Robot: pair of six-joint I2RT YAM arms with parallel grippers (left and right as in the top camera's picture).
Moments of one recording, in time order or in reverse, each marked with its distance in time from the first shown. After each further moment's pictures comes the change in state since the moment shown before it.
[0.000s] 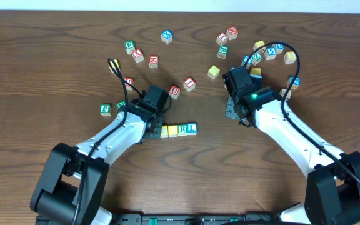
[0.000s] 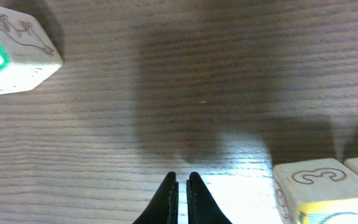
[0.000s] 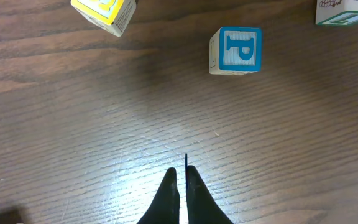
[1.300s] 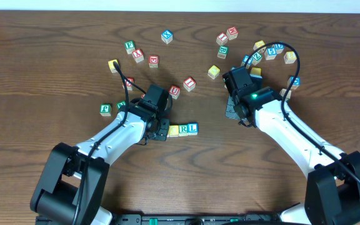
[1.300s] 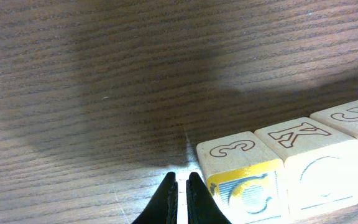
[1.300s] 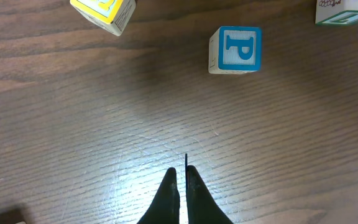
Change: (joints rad) left arm 0.000 0.000 0.000 0.024 0.220 0.063; right arm 0.000 0.000 0.000 -0.002 0.000 0.000
